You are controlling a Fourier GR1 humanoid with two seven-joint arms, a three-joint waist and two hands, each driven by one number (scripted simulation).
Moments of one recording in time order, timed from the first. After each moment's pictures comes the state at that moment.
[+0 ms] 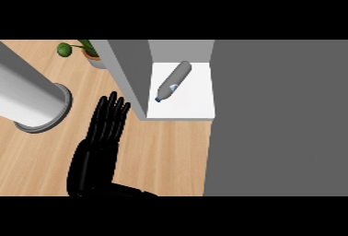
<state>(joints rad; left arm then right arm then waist) 0.00 0.14 -0.44 -1.87 0.35 0.29 -0.22 0.59 -0.16 0.47 -2.18 -0.13 0.03 -0.22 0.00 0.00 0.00</state>
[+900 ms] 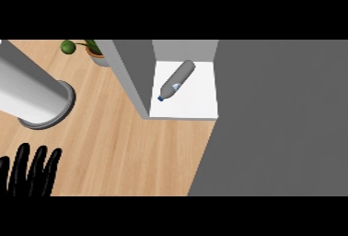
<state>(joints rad) 0.46 0.33 -0.33 -2.24 0.46 0.15 -0.34 0.53 -0.36 0.57 -2.28 0.07 0.15 -0.05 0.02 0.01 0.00</state>
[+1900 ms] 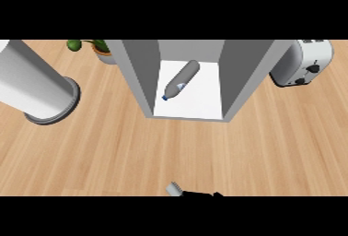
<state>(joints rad) 0.74 0.46 -0.01 -2.29 0.74 -0.15 -0.42 0.15 -0.05 0.74 -2.16 0.06 0.00 0.30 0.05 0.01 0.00</state>
